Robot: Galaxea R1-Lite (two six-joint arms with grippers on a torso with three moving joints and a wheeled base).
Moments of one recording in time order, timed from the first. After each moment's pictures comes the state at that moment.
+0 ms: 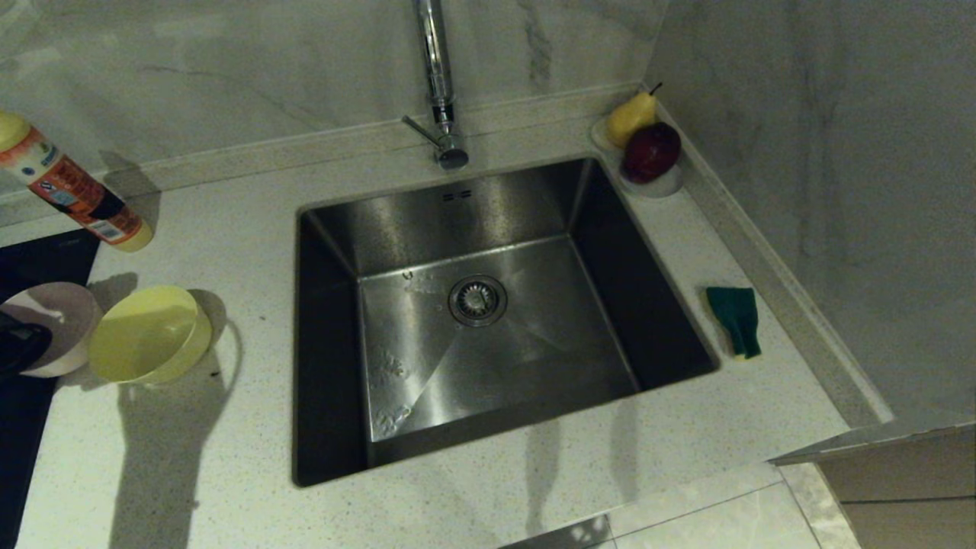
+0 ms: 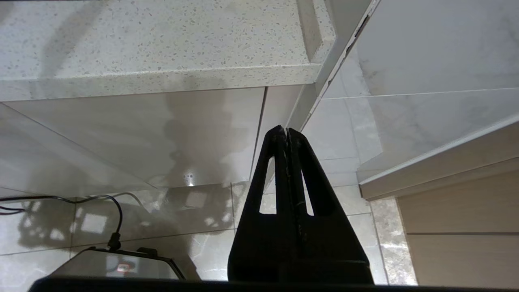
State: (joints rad) left arm 0.61 1.74 -1.05 -0.13 0.11 -0.62; right arm 0.00 0.00 0.00 0.01 0.04 -0.09
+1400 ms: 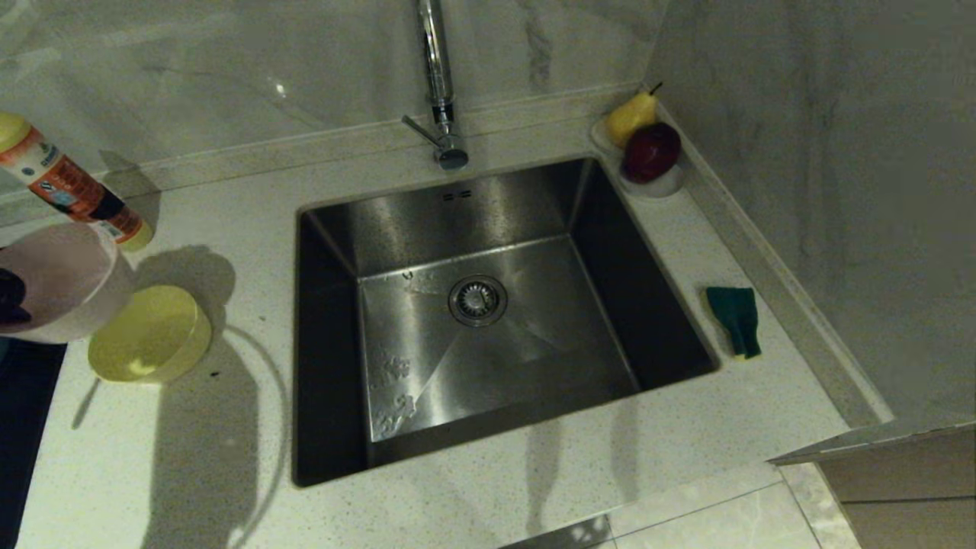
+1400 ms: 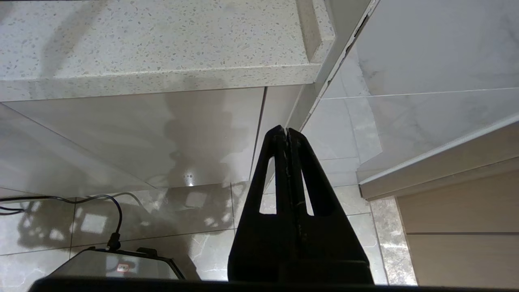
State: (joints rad) left arm 0.47 1.37 -1.15 0.33 -0.07 -0.64; right arm 0.00 0.00 0.00 0.01 0.04 -0.09
